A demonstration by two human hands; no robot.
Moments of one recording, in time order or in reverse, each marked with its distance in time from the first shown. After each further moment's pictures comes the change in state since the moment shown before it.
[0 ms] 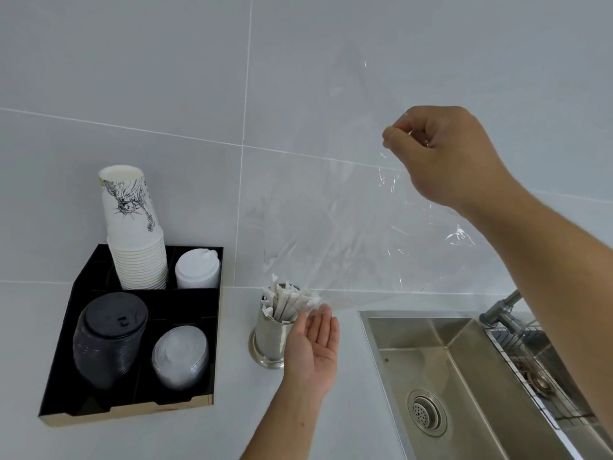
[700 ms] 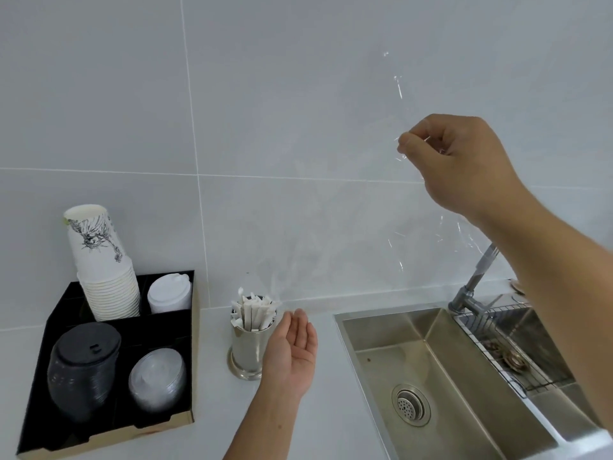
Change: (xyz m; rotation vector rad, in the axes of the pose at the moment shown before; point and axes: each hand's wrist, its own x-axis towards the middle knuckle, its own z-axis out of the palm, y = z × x) left_hand -0.030 -0.025 0.013 0.167 -0.038 0.033; right_hand -0.053 0.030 -0.096 0.013 0.195 0.035
